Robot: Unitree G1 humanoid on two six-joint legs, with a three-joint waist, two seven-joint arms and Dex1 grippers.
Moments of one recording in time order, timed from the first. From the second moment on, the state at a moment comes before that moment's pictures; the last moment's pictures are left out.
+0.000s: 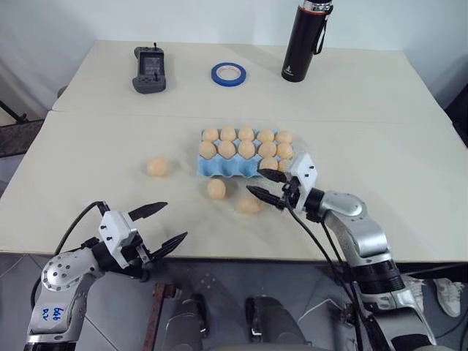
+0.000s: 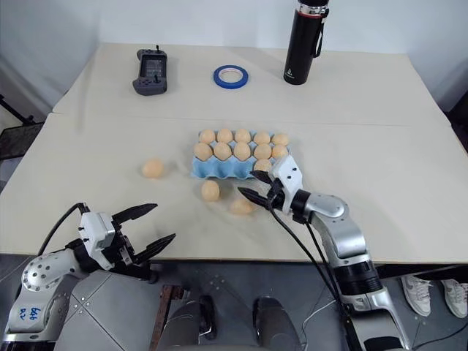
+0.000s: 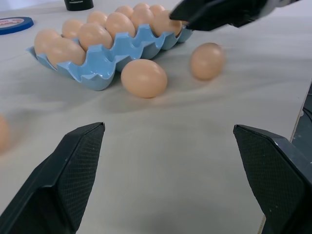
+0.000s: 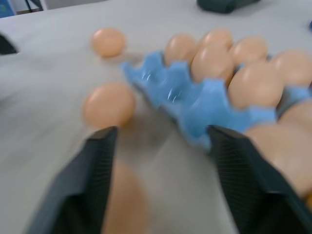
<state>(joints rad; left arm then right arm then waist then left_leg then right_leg) 0.14 0.57 0.22 -0.23 -0.41 -0.01 -0.86 -0.39 -0.40 0.10 -0.05 0.34 0.32 0.84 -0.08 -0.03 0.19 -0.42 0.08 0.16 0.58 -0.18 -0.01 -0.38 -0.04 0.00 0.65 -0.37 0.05</state>
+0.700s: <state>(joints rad) 0.09 0.57 0.18 -0.23 -0.41 0.00 -0.87 -0.46 -0.30 0.19 0.13 0.21 0.23 0.81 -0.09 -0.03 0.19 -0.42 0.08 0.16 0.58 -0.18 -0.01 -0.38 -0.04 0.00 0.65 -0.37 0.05</state>
